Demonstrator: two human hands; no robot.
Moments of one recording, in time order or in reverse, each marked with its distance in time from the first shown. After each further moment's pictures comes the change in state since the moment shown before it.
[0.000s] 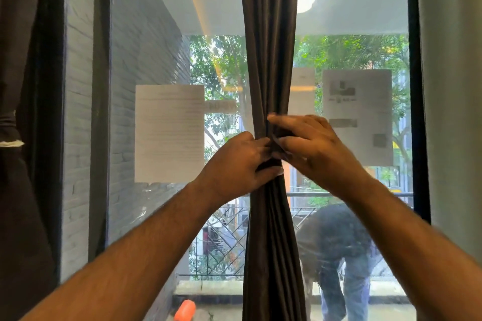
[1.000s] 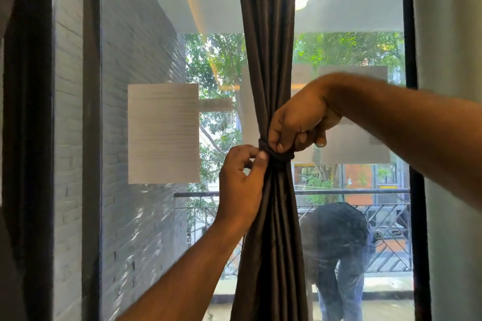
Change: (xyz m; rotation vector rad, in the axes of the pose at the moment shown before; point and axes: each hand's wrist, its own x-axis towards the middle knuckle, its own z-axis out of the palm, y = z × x) left_hand -0.012 0.041 0.049 -0.769 0.547 -0.770; right_hand 0.099 0.044 -0.016 0.635 -1.571 0.610
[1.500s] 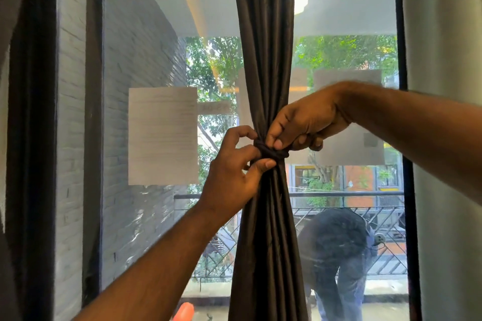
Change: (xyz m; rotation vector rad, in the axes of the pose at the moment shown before) left_hand 0.015 0.015 -0.022 0.308 -0.207 0.447; right_hand -0.012 0.028 0.009 0.326 0.073 -0.203
